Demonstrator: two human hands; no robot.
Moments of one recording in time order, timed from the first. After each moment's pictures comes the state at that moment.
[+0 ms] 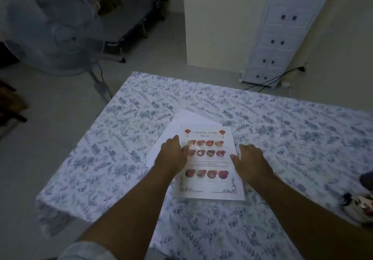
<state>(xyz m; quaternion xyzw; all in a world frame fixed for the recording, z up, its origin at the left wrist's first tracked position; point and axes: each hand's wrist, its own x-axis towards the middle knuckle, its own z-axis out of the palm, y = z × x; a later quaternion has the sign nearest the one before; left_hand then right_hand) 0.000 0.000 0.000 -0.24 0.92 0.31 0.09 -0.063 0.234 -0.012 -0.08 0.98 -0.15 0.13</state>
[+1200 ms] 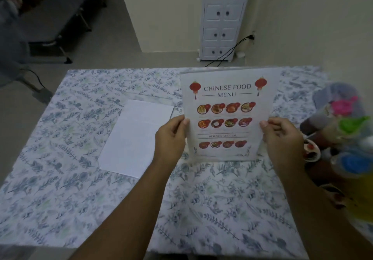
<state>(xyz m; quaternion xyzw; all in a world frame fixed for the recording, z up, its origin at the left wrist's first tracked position) -0.020 0.146 0.021 -0.13 0.78 0.61 -0.04 -0.036 0.410 0.021 0.18 0.79 -0.57 -0.13</state>
